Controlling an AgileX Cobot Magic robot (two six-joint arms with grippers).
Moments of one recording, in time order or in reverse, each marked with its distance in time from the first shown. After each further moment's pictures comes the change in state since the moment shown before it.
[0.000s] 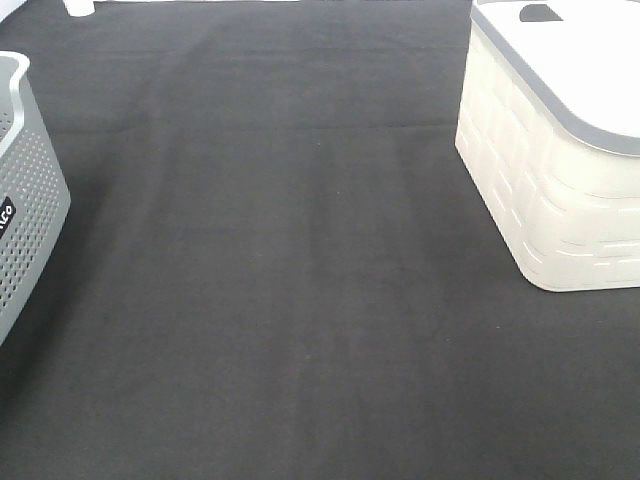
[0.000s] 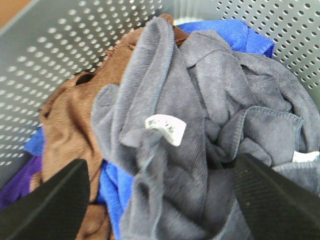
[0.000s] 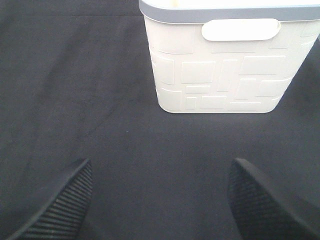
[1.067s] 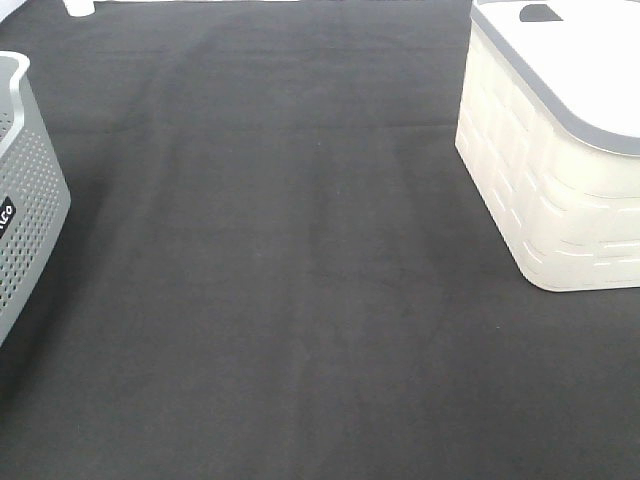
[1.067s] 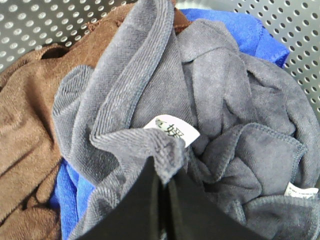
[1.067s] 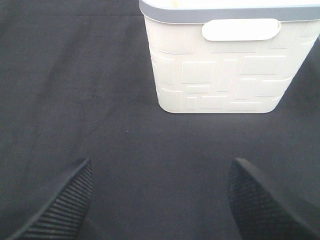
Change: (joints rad) left arm 0.000 0.110 -0.009 0.010 -0.060 -0.211; right arm 0.000 0.000 0.000 0.000 0.000 0.000
